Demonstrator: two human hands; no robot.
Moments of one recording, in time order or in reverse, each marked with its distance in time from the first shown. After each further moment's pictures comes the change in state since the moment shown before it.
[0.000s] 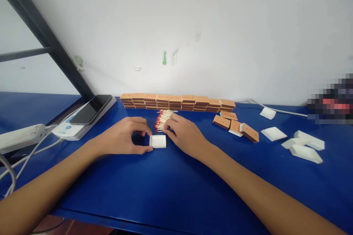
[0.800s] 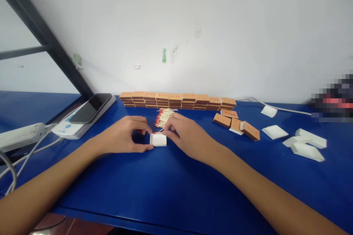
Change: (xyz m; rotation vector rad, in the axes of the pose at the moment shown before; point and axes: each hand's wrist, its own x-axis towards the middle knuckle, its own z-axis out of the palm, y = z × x) left_hand 0.000 0.000 0.002 -0.002 0.010 0.019; right_hand -0.009 -0.018 -0.026 0.106 -0.064 0.054
